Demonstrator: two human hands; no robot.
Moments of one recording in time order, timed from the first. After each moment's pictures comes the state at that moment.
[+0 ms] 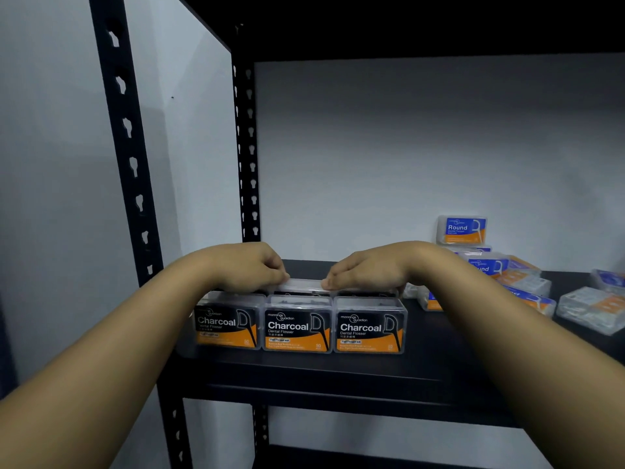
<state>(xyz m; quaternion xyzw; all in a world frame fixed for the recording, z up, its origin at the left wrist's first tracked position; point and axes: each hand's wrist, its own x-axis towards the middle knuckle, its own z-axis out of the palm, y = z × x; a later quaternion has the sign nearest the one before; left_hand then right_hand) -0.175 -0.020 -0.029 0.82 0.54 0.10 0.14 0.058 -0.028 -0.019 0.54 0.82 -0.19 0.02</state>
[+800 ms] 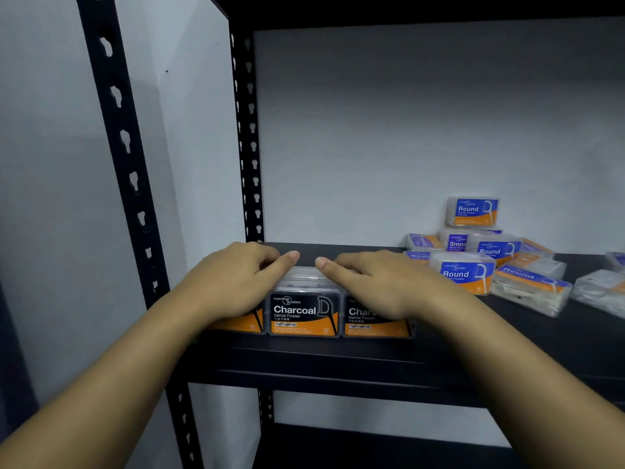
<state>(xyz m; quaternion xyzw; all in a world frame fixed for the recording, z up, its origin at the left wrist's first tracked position) -0.179 -0.055 -0.070 0.80 0.54 0.25 0.01 0.046 -0.074 -0.057 0.56 0.81 -0.06 -0.14</state>
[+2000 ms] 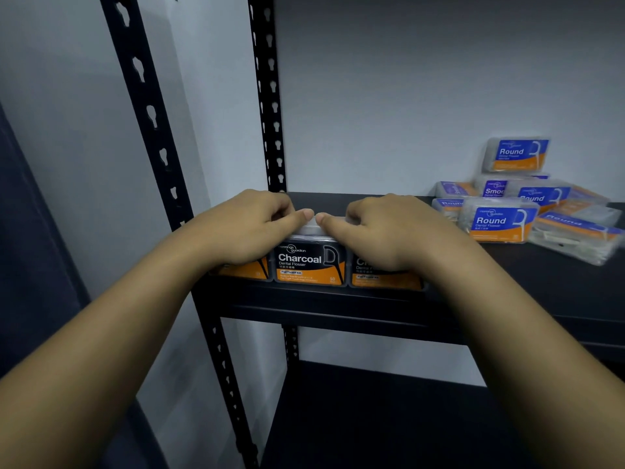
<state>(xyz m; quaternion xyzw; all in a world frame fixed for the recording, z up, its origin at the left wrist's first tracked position) -0.191 -0.069 -0.064 0.81 0.55 0.20 0.03 0.019 -0.074 -0.068 0.56 0.81 0.03 -0.16</state>
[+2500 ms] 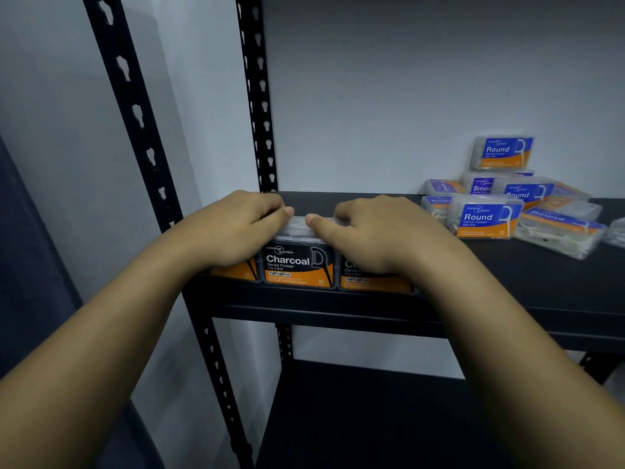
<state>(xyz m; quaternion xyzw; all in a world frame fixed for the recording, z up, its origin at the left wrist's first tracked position) -0.194 -0.073 -0.064 0.83 0.53 0.20 0.03 0.015 -0.083 -0.069 0.57 0.81 0.04 -0.16</state>
